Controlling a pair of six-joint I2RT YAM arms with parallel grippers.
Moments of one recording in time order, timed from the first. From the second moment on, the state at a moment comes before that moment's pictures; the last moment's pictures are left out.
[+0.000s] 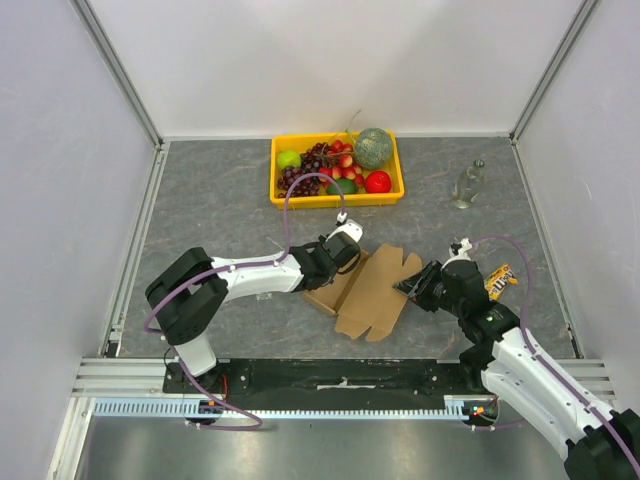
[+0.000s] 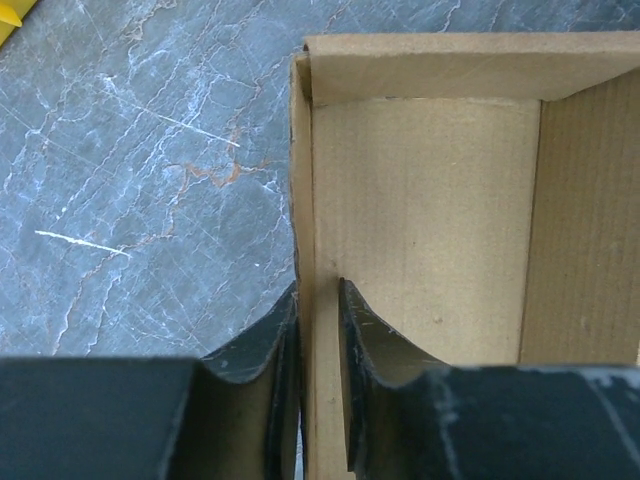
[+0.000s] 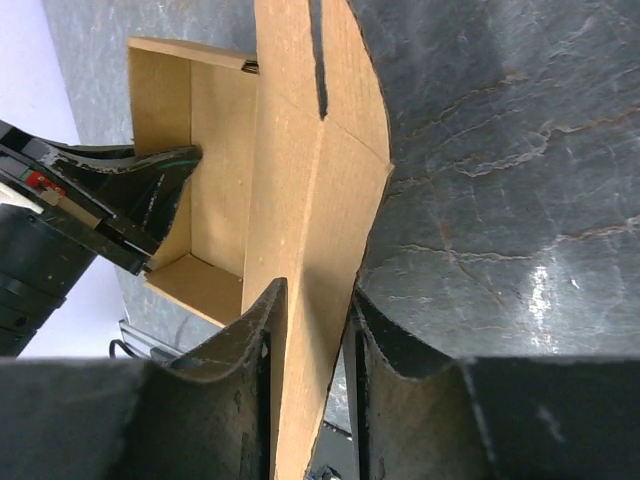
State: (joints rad) left arm -0.97 1.72 1.02 -0.26 -0.51 -0.18; right arm 0.46 0.63 0.30 -0.28 -0.12 1.05
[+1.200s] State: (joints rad) left arm -0.63 1.25 1.10 -0.45 -0.34 -0.31; right arm 0.45 0.90 0.80 -0.55 0.00 0.76
